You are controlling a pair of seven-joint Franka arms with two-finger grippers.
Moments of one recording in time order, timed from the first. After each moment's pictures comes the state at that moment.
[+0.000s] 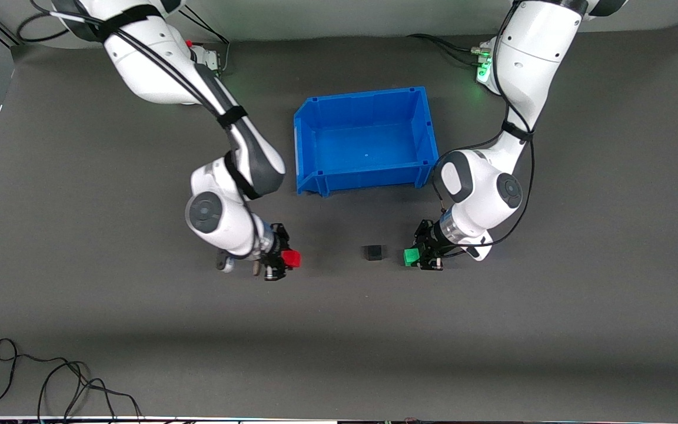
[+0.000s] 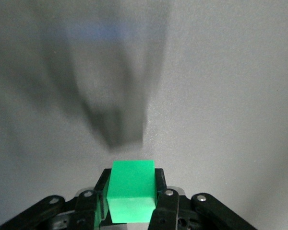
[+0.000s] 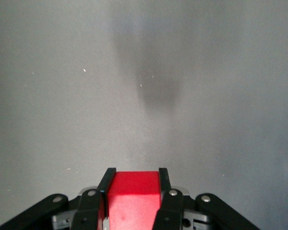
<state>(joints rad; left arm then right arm) -0.49 0.60 0.00 -1.90 -0.88 2.75 -1.35 0.54 0.70 -0.05 -1.51 0.23 2.30 2.01</state>
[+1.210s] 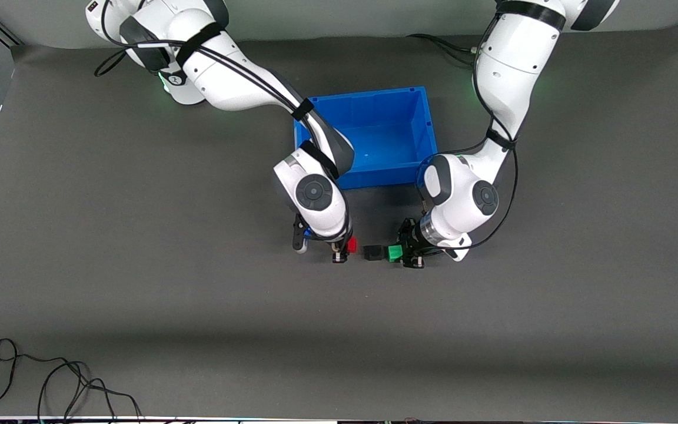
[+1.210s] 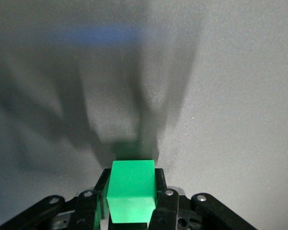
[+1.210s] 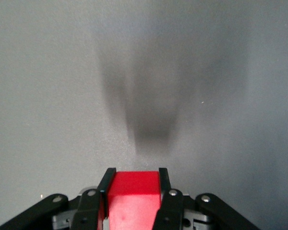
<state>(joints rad) -0.54 0.68 0.00 -1.83 -0.85 2.72 -1.46 0.73 0.93 -0.05 -1.24 0.13 2.25 2.29</state>
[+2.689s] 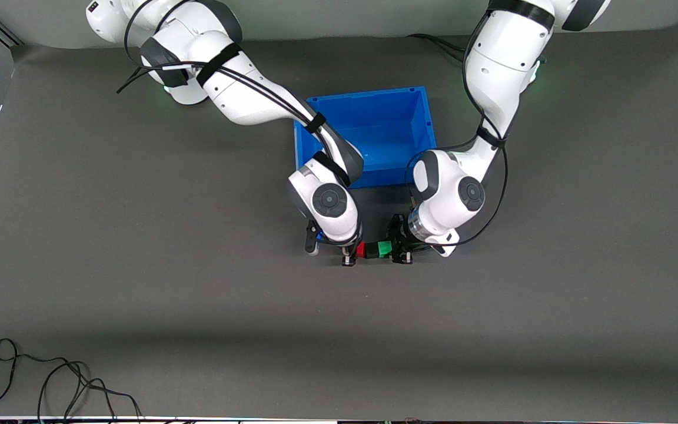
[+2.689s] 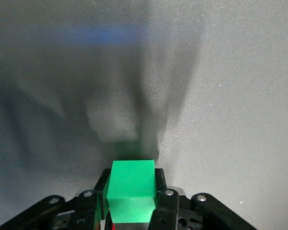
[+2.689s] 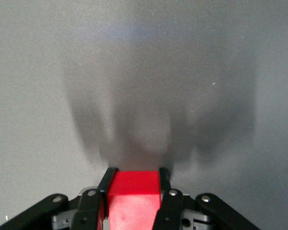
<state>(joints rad) -0.59 0.68 0.00 -1.82 -0.84 2.72 -1.51 0.75 1.06 -0.05 -1.12 0.12 2.27 2.36</state>
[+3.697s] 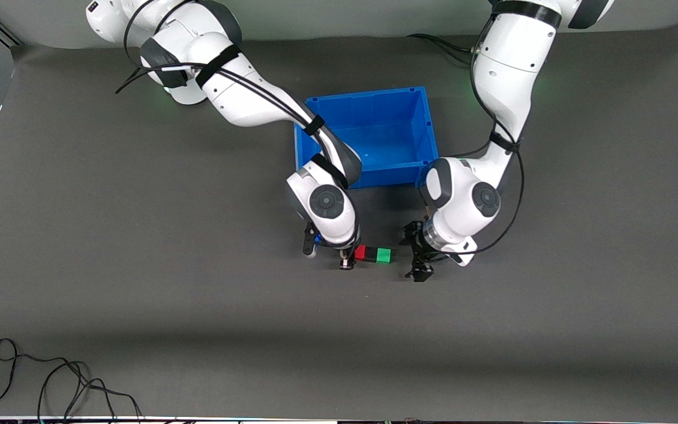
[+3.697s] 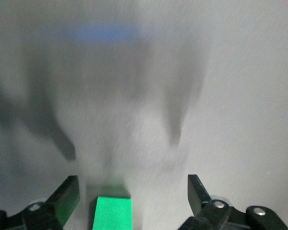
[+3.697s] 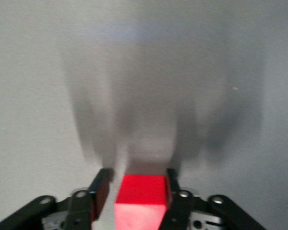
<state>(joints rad) -0.59 0.68 0.11 -1.81 -0.77 2.69 -1.50 0.74 1.06 -0.06 -1.12 0.12 2.31 2.34</state>
